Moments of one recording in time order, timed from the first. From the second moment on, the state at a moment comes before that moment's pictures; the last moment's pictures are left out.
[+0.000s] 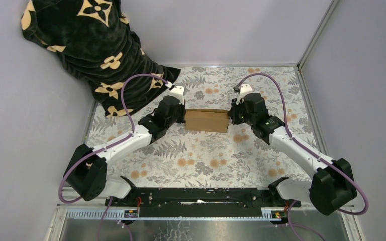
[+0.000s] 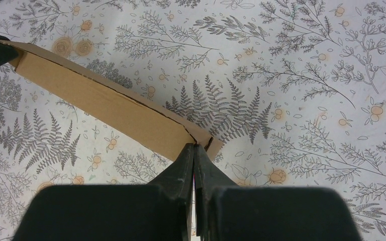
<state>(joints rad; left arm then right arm) -0.64 1.39 0.89 -0.01 -0.17 -0.27 0.48 1.24 0.85 -0.16 -0.04 0.18</state>
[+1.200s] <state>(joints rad) -0.65 1.40 0.85 0.08 -0.20 -0.27 0.49 1.22 0.72 0.03 -0.01 0.18</state>
